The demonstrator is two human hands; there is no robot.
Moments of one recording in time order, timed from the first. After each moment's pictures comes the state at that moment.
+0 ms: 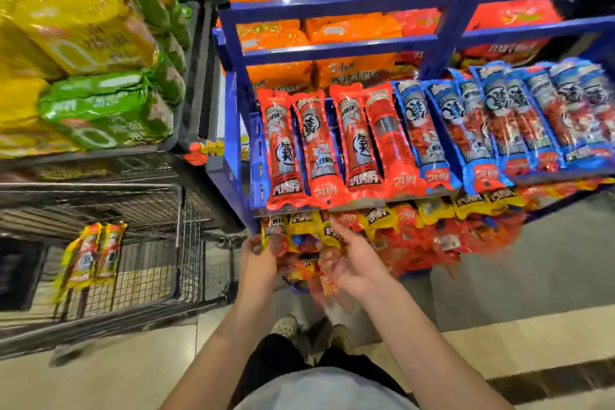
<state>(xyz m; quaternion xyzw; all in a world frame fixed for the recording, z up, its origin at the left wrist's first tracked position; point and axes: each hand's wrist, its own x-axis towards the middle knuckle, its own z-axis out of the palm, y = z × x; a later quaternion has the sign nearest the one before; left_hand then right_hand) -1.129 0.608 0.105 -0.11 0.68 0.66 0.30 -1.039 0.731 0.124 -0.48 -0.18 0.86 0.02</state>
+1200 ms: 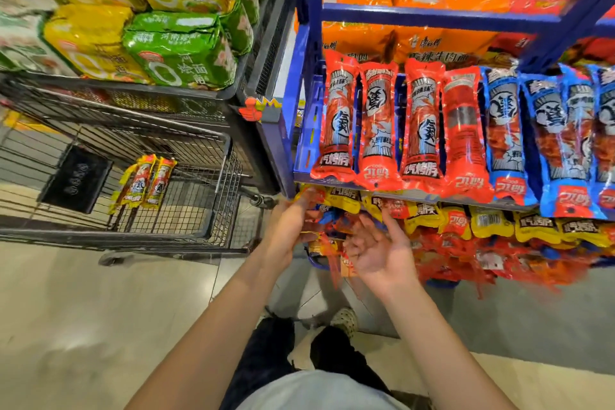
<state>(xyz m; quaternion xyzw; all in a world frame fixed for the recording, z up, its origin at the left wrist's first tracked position) -1.143 0.615 0.095 -0.13 0.68 0.62 0.36 -1.026 0.736 0.091 -0.43 -0.12 0.89 0.05</state>
